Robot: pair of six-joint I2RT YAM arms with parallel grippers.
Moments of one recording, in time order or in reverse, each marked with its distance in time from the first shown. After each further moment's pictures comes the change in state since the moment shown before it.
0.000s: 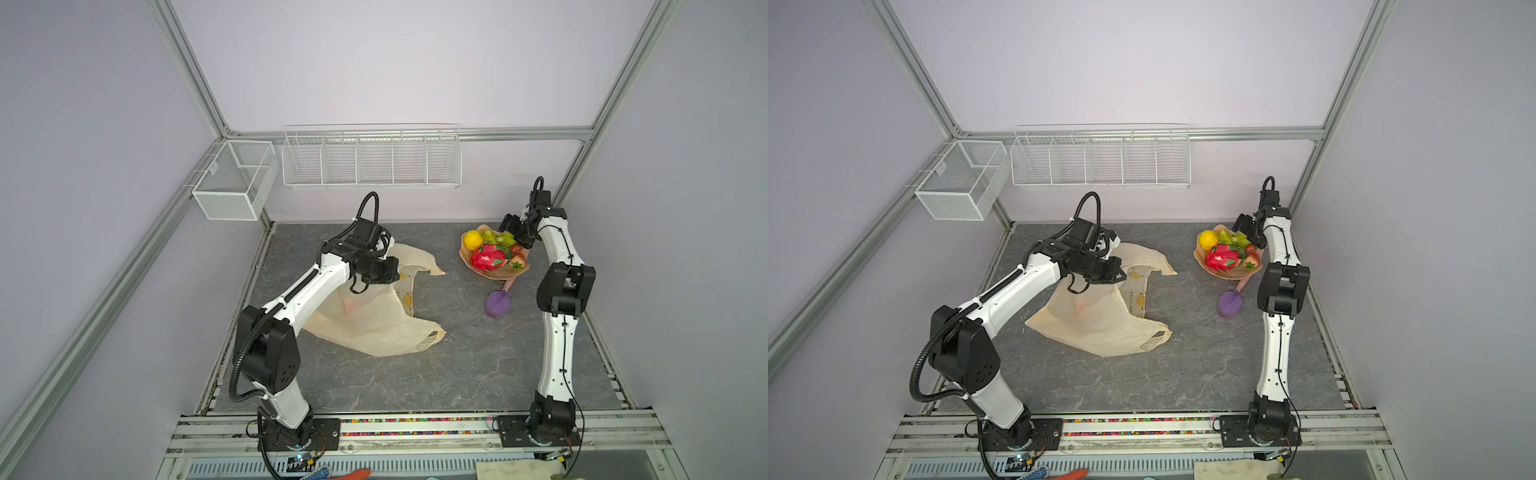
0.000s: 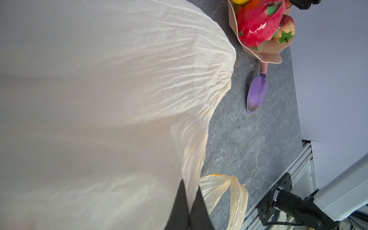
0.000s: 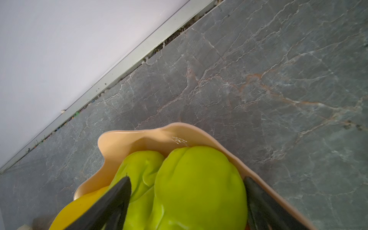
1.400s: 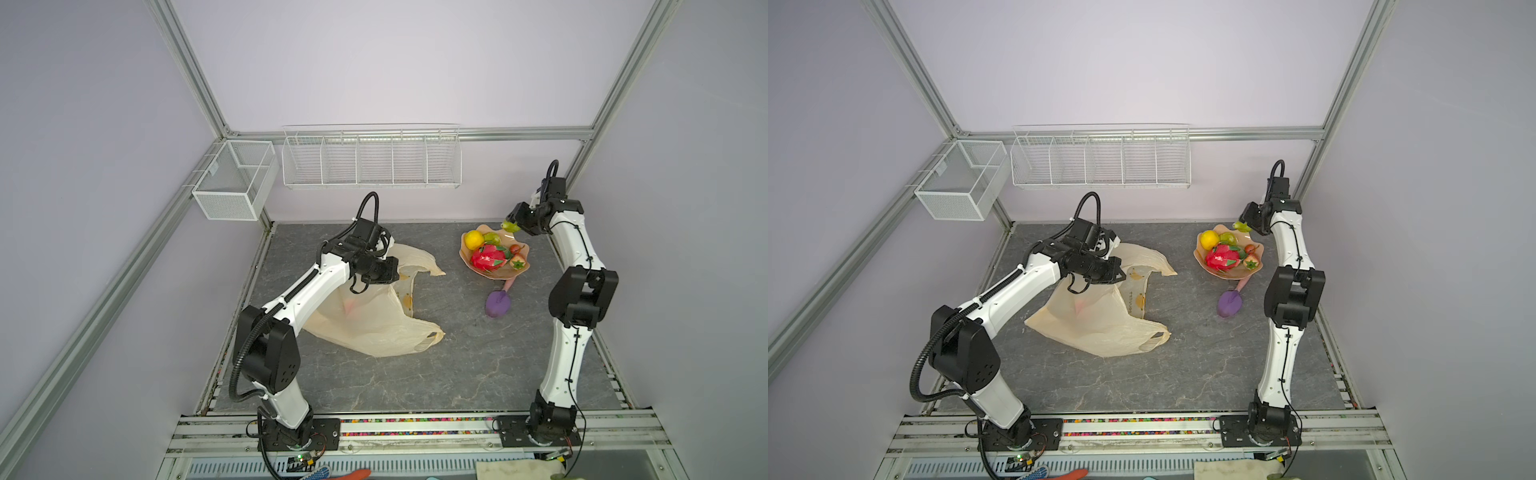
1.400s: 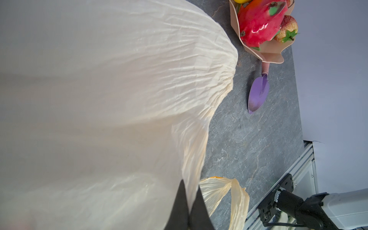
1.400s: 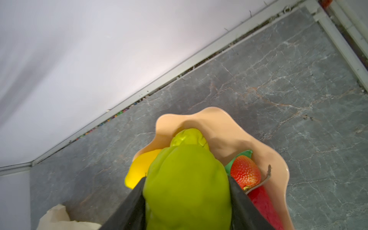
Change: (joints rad) left arm 0.000 0.000 0.000 -0.002 -0.006 0.001; right arm 0.010 -0.333 -0.261 0.117 -0.011 0.006
